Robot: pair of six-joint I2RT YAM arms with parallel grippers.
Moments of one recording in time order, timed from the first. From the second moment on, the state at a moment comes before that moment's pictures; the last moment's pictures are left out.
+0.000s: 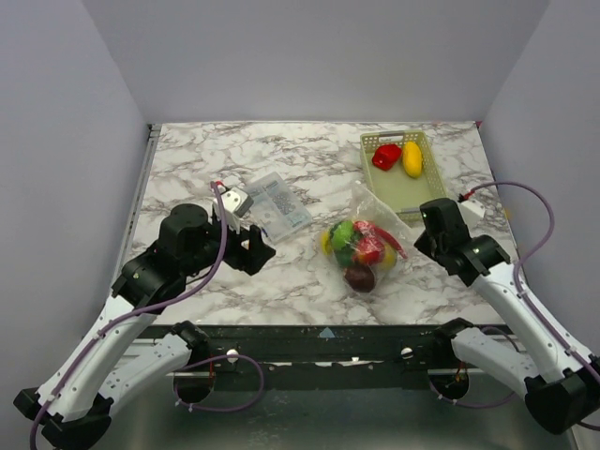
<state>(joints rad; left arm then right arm) -0.62 0.72 1.00 -0.70 0.22 -0.18 0.43 0.94 0.85 -0.82 0.49 0.87</state>
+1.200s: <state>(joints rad) -0.67 0.65 0.95 -0.66 0.28 -0.18 0.43 0.32 0.91 -1.38 0.68 1.44</state>
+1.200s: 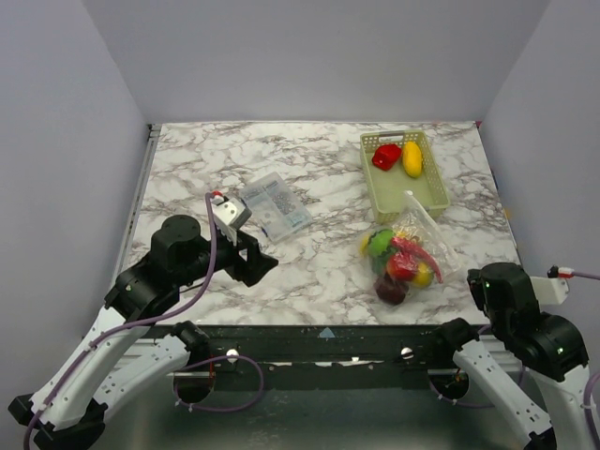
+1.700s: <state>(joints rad) -0.67 0.67 0.95 -0.66 0.31 -0.22 0.43 0.93 1.05 -0.84 0.22 0.78</state>
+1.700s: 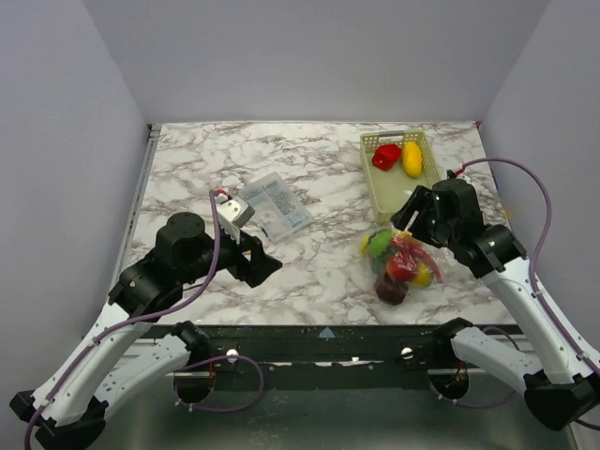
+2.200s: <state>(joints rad) -0.67 0.55 1.24 -0.65 0.10 -0.23 0.43 0.79 1.35 -0.68 0.29 0.48</state>
